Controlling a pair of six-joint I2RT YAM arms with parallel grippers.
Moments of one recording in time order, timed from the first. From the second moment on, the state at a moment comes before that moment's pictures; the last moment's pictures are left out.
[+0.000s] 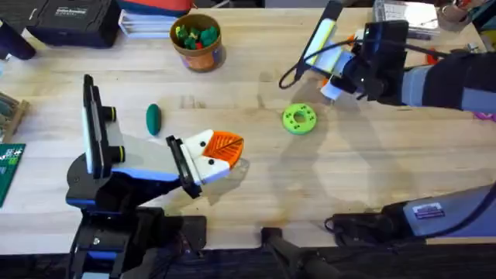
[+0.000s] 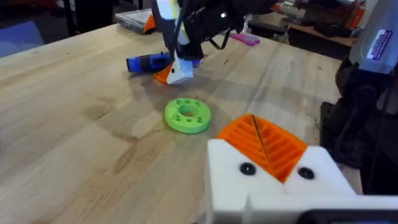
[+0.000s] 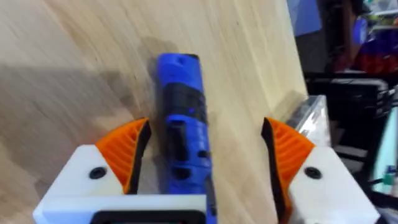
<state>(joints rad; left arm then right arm) -0.05 0.01 0.01 -0.11 1.07 -0.07 0.12 1.65 0.75 0.20 0.15 -1.03</state>
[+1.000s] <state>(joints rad) -0.05 0.01 0.01 -0.07 1.06 -0.07 0.22 1.03 0.74 -0.23 -0.11 -0.35</state>
